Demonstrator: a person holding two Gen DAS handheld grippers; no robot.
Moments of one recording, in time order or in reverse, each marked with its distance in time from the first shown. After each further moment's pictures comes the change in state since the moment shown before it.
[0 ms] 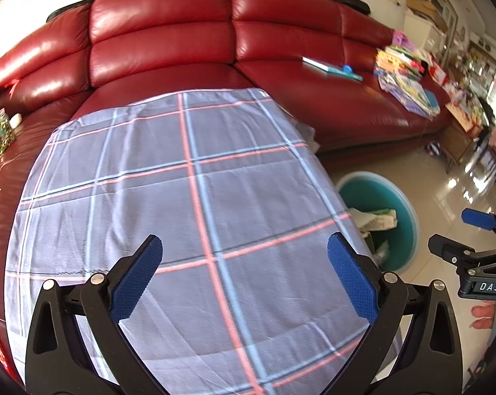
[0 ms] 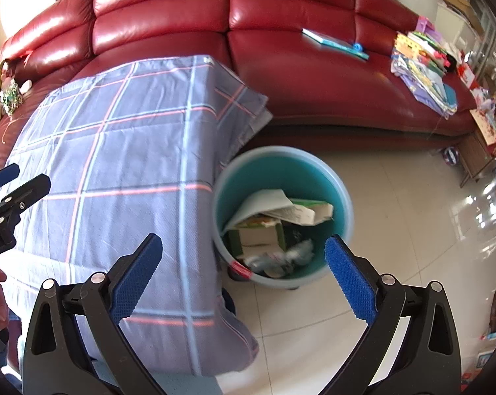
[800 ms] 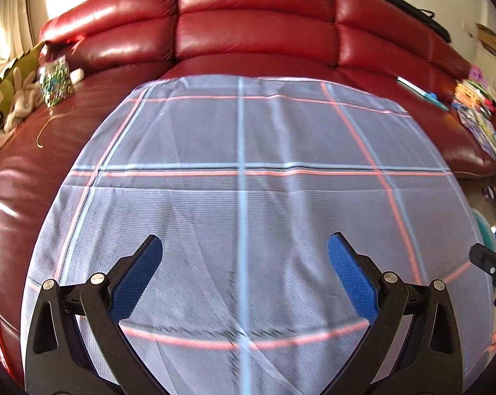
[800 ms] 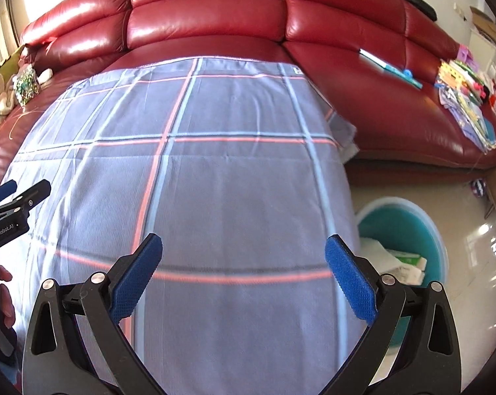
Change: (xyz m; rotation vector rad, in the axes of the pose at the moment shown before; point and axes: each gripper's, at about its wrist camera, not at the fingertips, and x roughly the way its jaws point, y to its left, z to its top) left arm 0.073 0.188 -0.015 -0.185 -0.003 0.221; right arm 0.094 0.153 0.051 -0.076 -0.061 0.067
